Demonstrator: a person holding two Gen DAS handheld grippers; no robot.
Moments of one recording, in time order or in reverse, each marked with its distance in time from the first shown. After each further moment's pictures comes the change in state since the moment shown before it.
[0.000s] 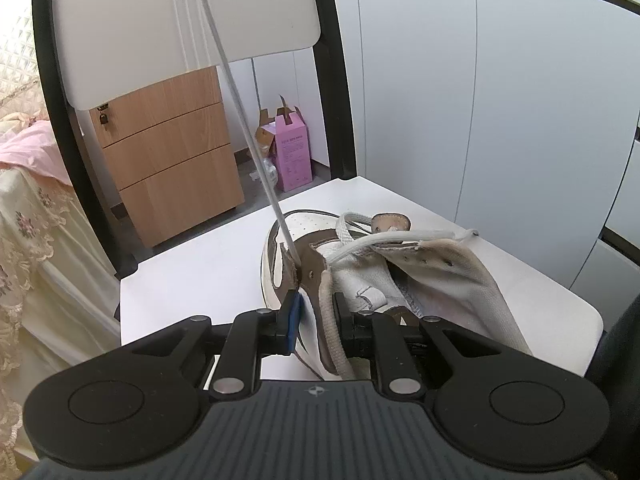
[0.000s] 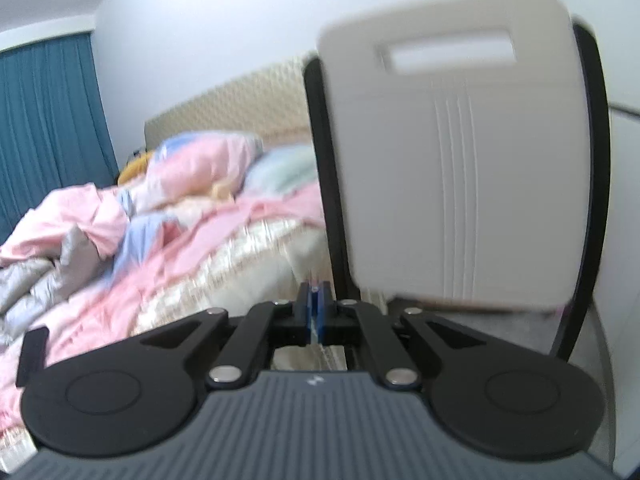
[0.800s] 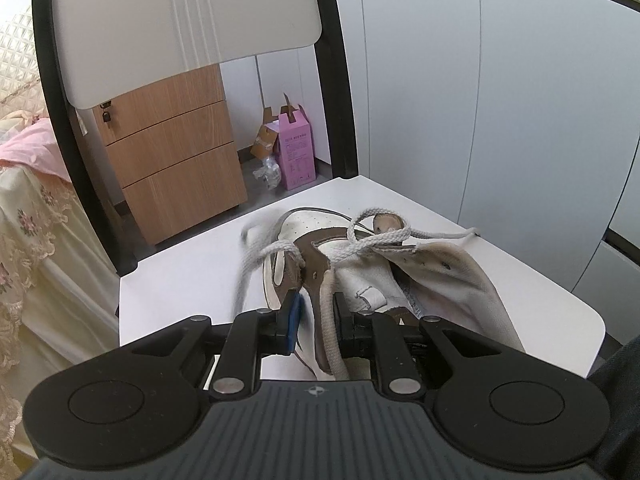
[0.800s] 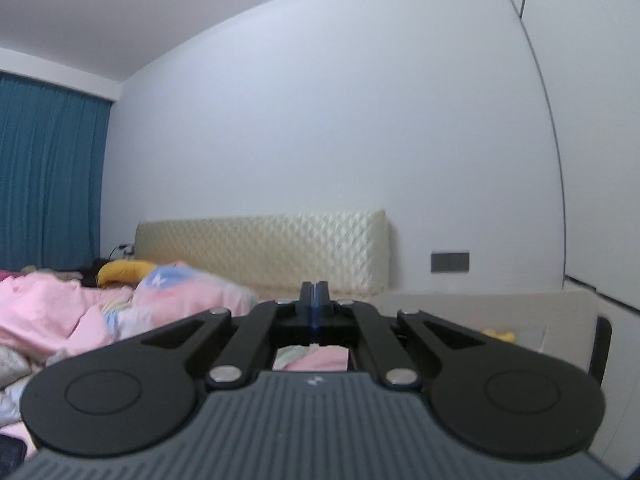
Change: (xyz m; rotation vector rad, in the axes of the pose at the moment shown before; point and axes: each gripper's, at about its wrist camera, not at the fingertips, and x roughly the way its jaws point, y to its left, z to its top) left arm -0.004 -0.007 0.005 -0.005 0.005 0.012; right arm -0.036 0.081 0.144 -0.167 -0.414 -0.076
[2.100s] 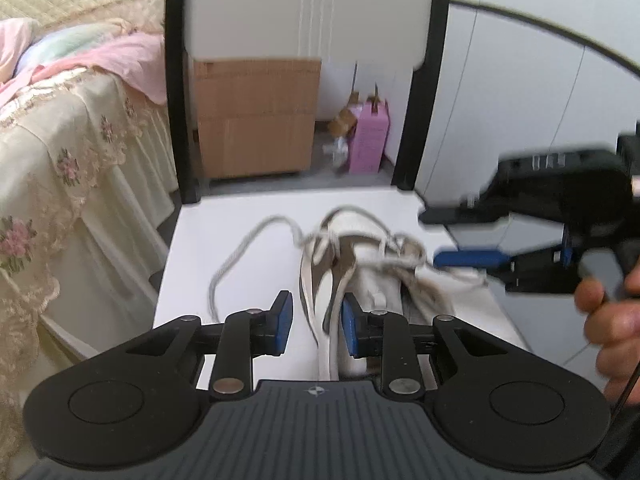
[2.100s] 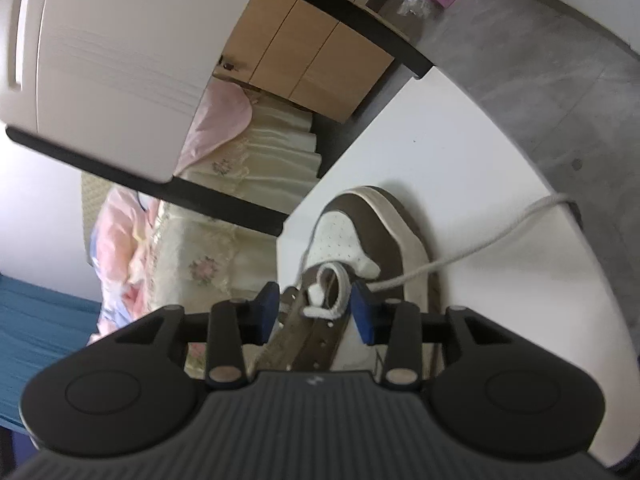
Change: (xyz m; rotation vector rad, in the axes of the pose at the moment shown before) left arm -0.050 0.001 0.019 -0.358 0.099 0.148; right arm -0.109 -0.186 -0.368 1.173 0.681 -0.140
